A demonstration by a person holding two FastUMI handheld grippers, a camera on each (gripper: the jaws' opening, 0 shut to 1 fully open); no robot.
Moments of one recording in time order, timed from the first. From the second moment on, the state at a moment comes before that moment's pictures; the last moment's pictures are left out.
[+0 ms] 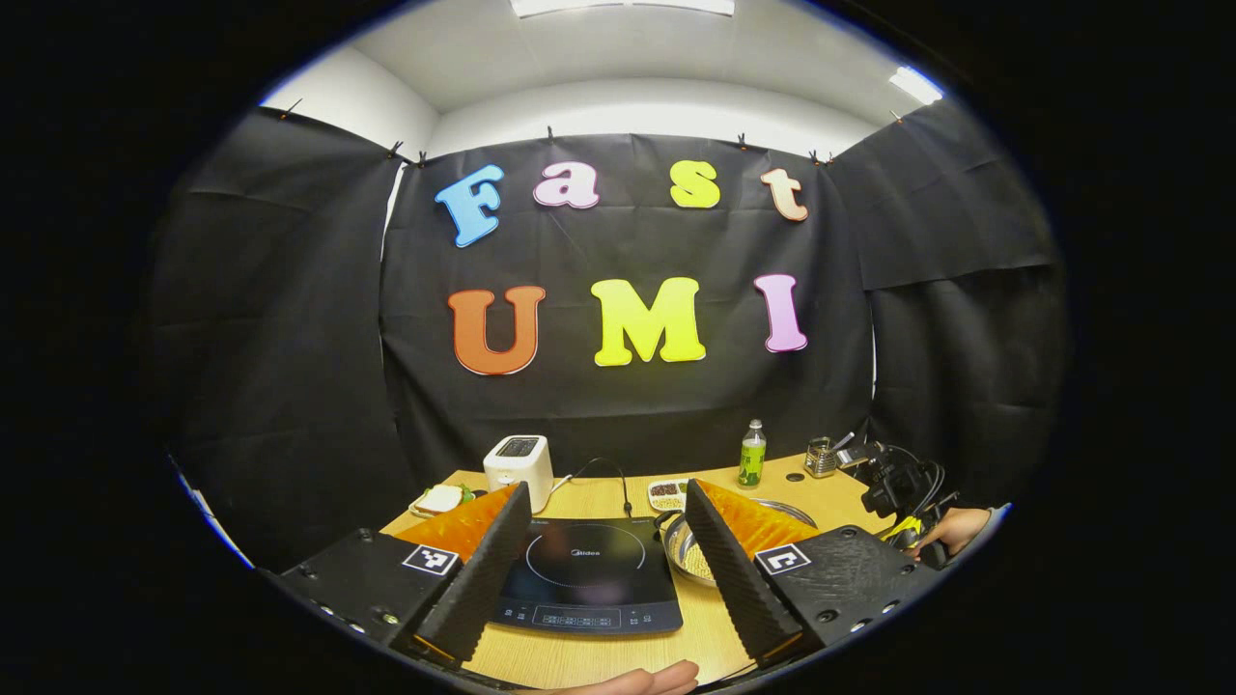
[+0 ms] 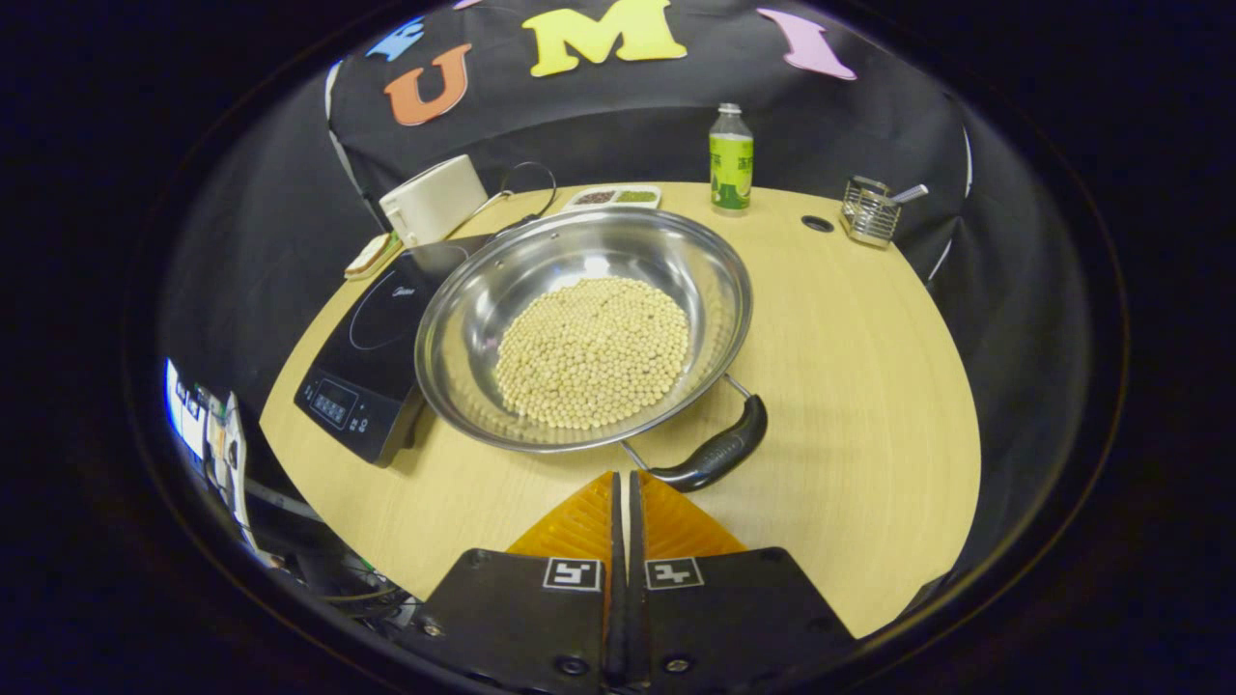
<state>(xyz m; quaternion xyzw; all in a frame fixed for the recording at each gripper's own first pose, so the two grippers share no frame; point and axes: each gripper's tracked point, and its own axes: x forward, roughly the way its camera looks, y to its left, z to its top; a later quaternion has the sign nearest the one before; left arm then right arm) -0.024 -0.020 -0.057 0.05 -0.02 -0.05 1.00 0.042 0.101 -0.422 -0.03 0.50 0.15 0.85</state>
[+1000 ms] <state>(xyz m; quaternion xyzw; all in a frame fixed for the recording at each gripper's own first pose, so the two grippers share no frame) 0.094 -0.068 -0.097 0.01 0.04 -0.08 1.00 0.124 0.052 -0.420 -0.01 0.49 0.14 0.86</state>
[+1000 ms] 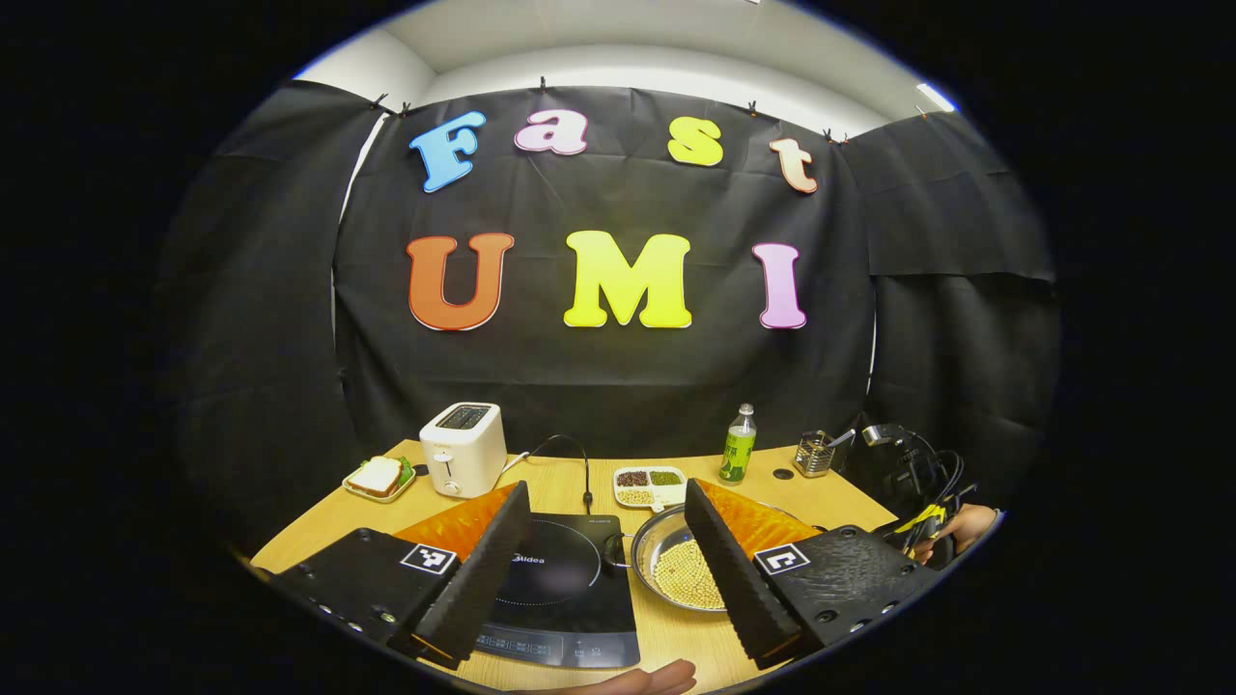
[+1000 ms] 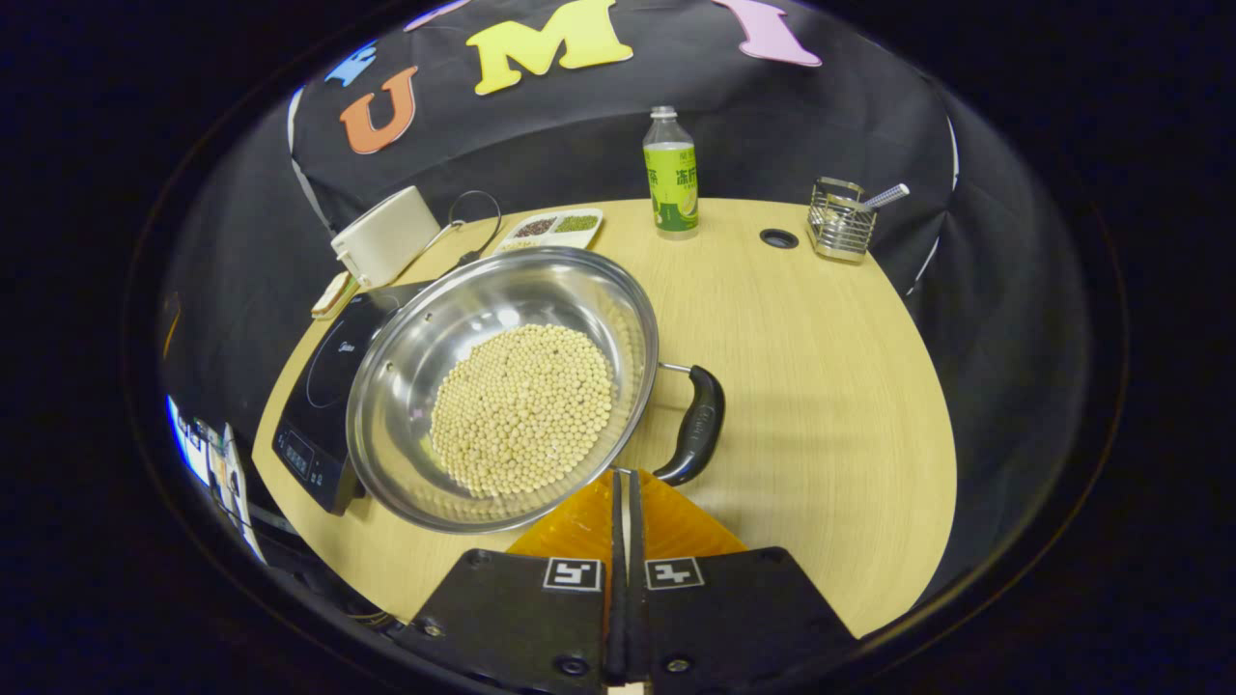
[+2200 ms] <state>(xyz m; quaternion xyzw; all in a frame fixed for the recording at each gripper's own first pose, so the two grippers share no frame) 0.197 -0.097 -0.241 -0.02 0.23 -0.13 0.96 0.156 0.017 -0.377 -0.01 0.35 0.11 0.93</state>
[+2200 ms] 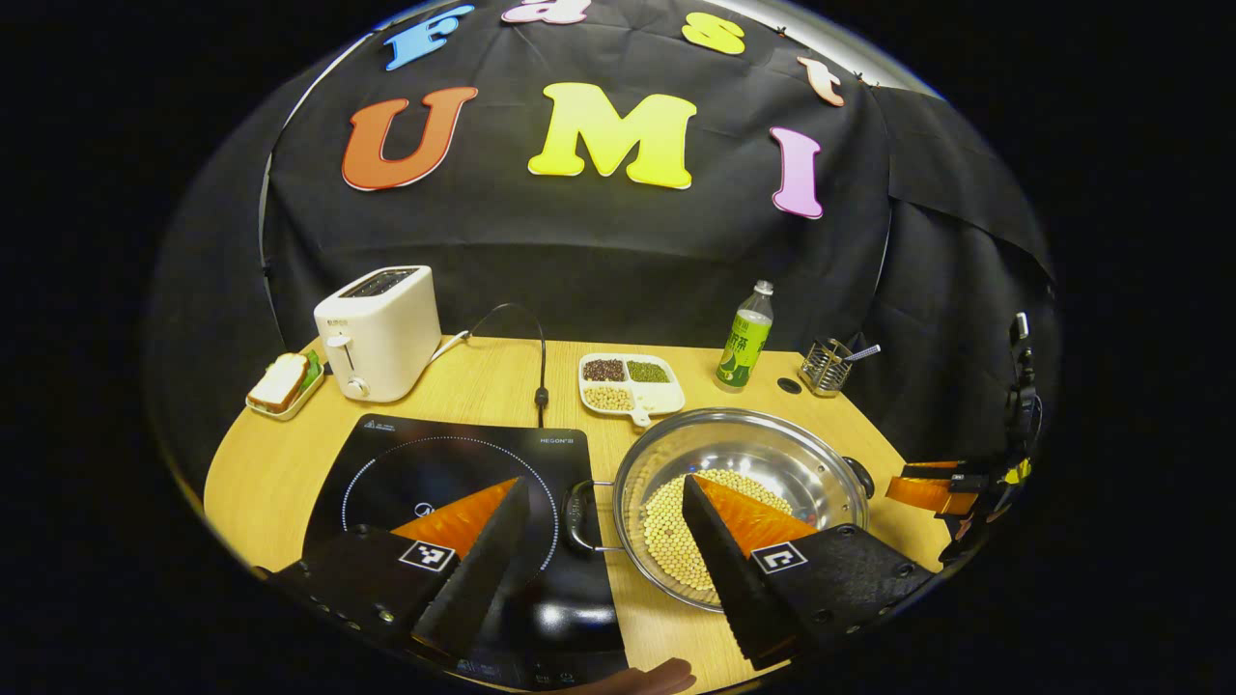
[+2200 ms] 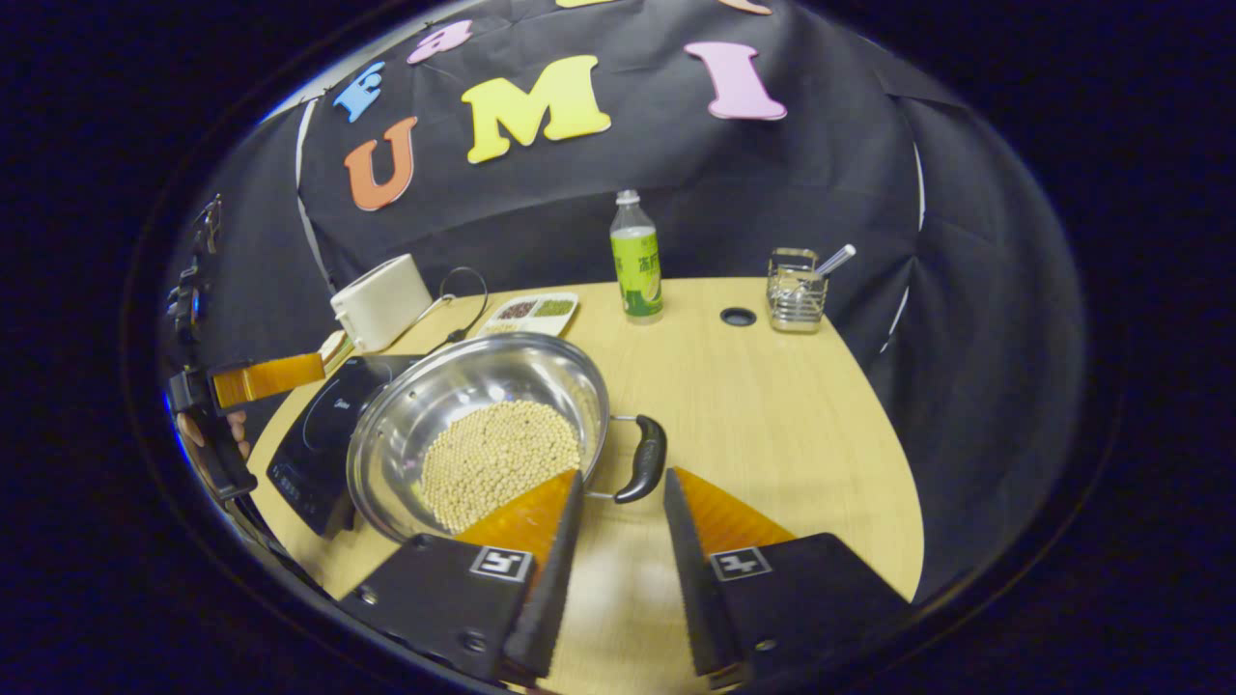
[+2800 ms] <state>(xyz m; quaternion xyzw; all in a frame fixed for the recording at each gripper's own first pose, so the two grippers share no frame) 0.217 -0.101 -0.307 0.01 0.33 -0.13 0.94 0.188 0.027 -0.420 0.03 0.38 0.06 0.92</state>
